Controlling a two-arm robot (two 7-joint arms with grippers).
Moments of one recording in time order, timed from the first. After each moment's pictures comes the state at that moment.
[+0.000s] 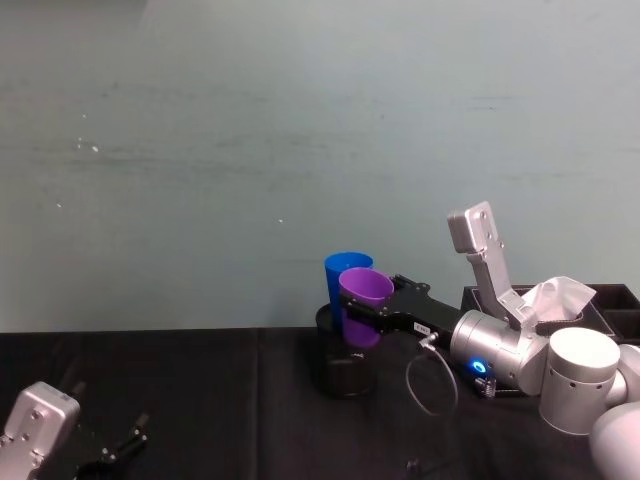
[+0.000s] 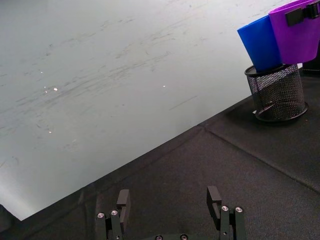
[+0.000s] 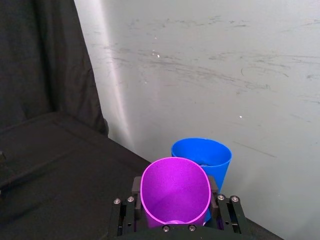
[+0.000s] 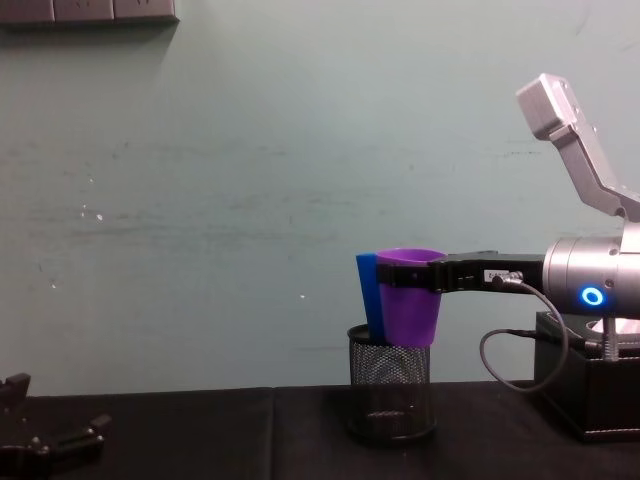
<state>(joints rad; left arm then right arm) -0.20 0.60 0.45 -1.41 -0.25 -0.12 0.03 0.81 0.20 -0.44 -0.79 0.39 0.01 0.59</state>
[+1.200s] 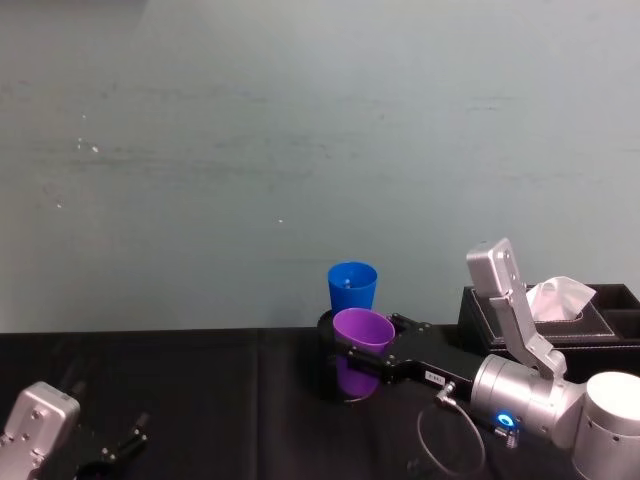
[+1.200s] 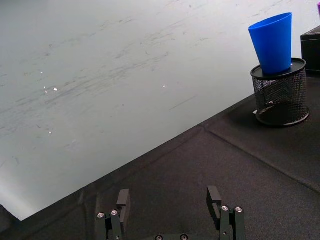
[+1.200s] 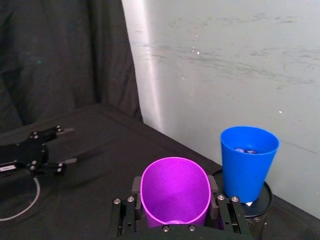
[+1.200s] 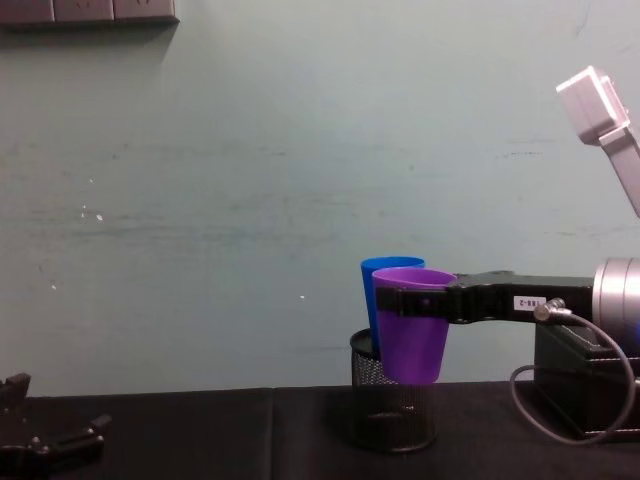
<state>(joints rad) -0.20 0.60 0.45 -1.41 -0.25 -0.12 0.03 0.60 0.34 -0.46 -1.15 0.47 0.10 0.63</state>
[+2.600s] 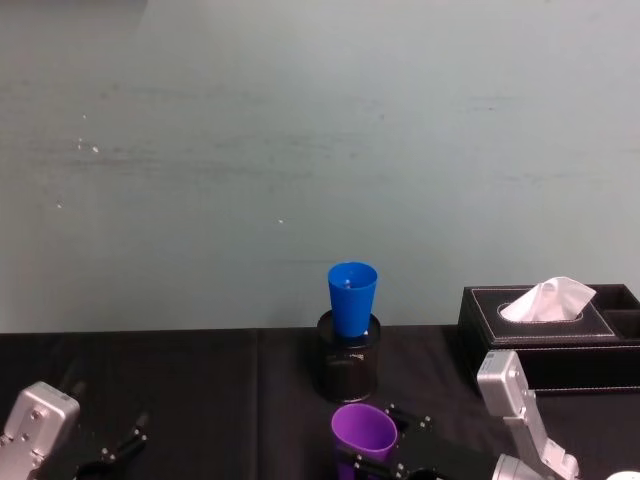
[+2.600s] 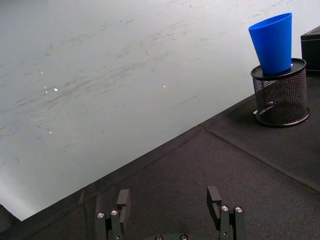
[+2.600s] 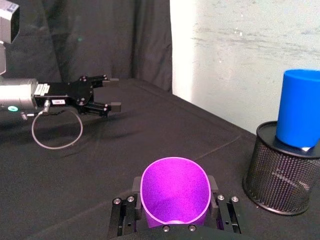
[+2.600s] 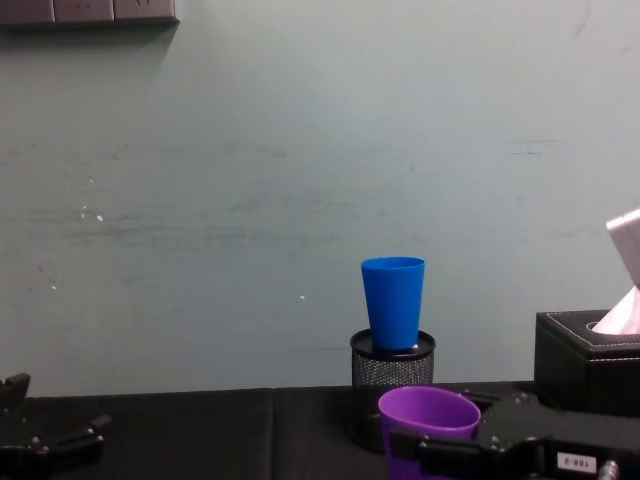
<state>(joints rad) -0.20 0.60 0.45 -1.41 -0.25 -0.12 0.03 0.47 0.40 -0.53 -1.10 0.47 -0.17 0.76</state>
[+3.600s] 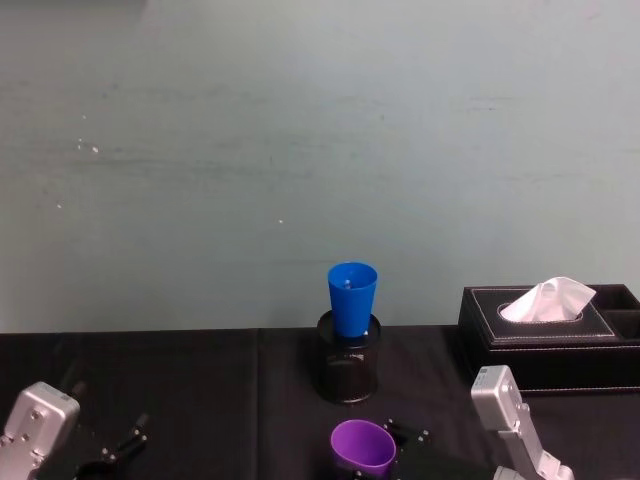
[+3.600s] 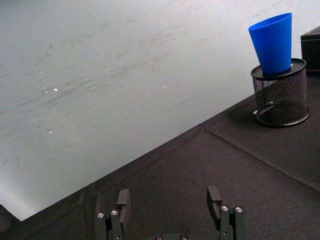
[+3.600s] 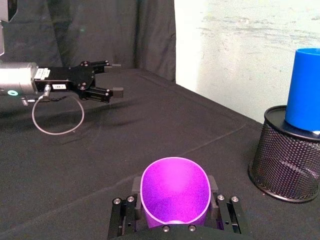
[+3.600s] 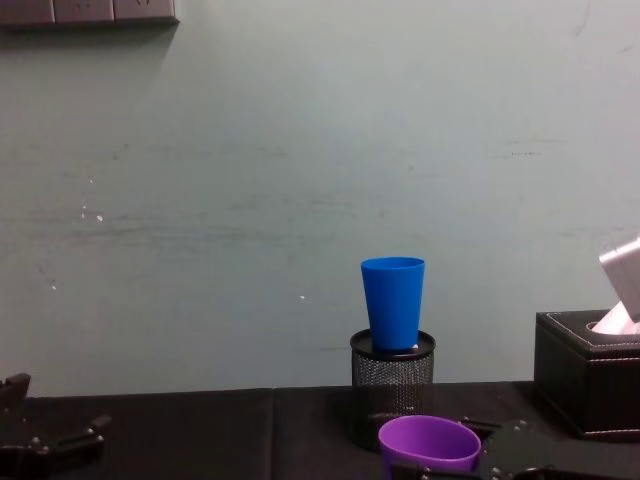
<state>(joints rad) -0.20 0.60 0.45 -1.41 -0.25 -0.12 0.03 0.48 0.38 -0.54 -1.04 0.44 -0.19 0.78</state>
